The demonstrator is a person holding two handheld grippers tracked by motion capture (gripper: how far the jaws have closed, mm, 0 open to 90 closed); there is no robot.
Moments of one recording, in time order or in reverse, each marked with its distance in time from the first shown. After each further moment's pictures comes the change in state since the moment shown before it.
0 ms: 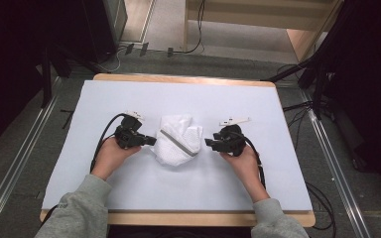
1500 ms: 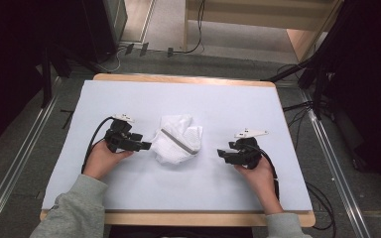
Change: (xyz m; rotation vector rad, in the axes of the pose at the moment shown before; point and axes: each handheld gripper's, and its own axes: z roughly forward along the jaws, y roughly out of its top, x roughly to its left) left arm 0.012 -0.021 -0.012 -0.044 0.041 -0.015; right arm -0.011 -0.041 -0.036 -0.013 -0.038 0.005
